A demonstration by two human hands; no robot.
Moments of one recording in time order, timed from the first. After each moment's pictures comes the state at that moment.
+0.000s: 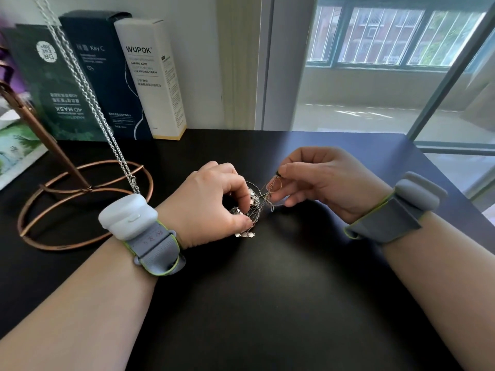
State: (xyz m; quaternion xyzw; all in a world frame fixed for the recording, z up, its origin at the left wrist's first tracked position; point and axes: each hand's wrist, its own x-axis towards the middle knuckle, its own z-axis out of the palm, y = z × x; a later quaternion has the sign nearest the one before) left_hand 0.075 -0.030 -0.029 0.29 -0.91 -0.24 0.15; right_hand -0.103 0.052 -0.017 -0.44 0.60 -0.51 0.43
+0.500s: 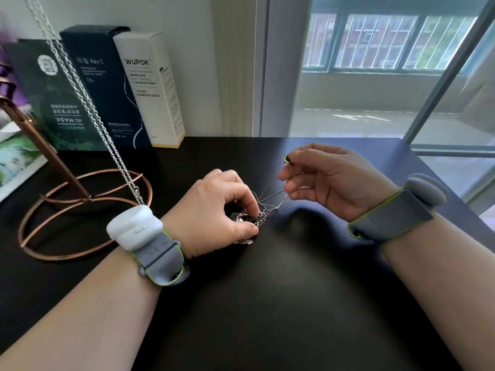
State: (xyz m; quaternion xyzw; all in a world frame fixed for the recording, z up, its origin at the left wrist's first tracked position) left_hand 0.072 -0.028 -0.032 0.27 -0.91 -0.26 0.17; right_hand -0.117 0.049 -0.013 -0.36 0.53 -0.59 0.49
